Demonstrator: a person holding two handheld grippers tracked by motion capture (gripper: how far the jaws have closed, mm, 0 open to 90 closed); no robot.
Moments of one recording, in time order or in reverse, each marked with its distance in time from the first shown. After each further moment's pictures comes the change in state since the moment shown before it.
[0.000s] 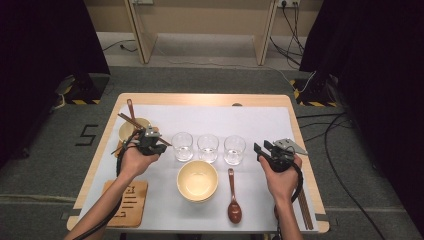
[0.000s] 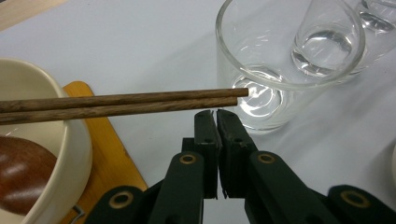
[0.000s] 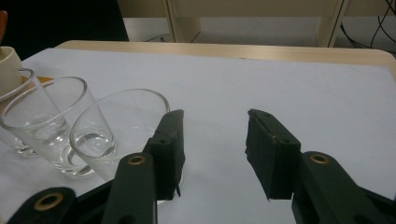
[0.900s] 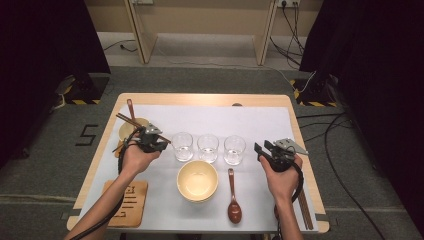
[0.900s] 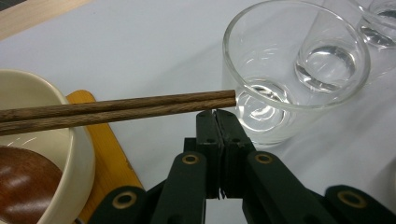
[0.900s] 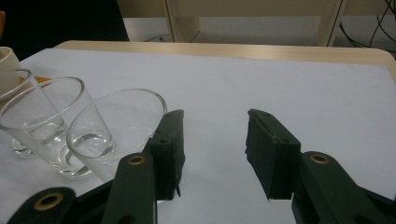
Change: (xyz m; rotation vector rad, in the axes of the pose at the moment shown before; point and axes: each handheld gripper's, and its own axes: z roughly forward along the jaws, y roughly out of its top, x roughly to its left) left arm 0.002 0.007 0.006 -0.021 0.003 -0.020; right arm -0.001 0.000 0.000 0.000 -0.002 0.005
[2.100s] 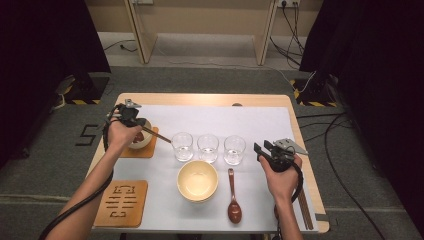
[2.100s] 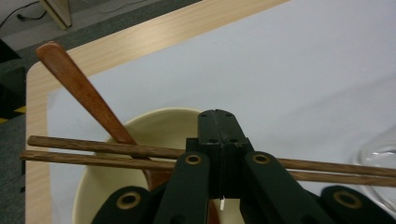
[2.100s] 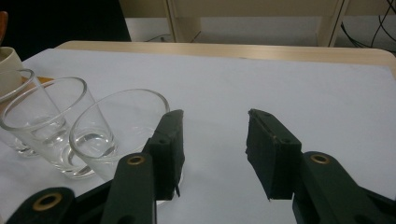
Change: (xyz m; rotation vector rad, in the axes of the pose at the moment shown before) left arm 0.087 0.030 -0.006 -0.011 0.217 -0.111; right arm 0.001 0.000 0.000 0.000 0.004 0.000
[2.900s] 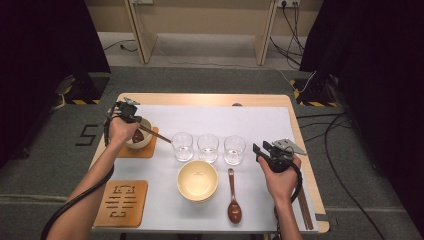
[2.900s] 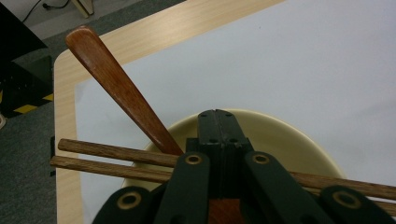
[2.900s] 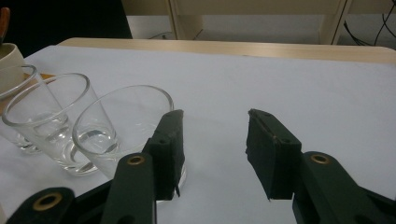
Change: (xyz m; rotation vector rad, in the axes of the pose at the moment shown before) left arm 0.018 0.000 0.024 0.050 0.065 0.001; right arm 0.002 -0.001 0.001 0.007 0.007 -0.005
